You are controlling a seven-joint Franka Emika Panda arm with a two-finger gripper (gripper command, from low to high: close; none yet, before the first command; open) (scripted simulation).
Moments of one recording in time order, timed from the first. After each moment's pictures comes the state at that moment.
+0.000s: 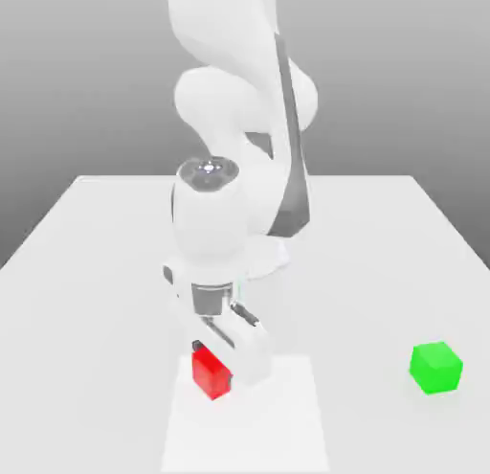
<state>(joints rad) -0.22 0.21 0.08 -2.81 -0.12 3.02 1.68</state>
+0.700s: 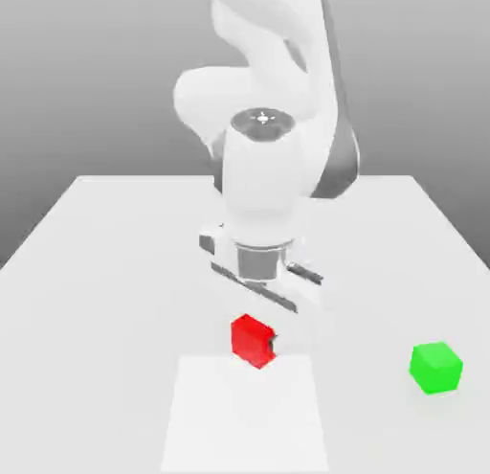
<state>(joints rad) 0.00 -0.02 0.24 -2.76 0.01 2.74 1.54</state>
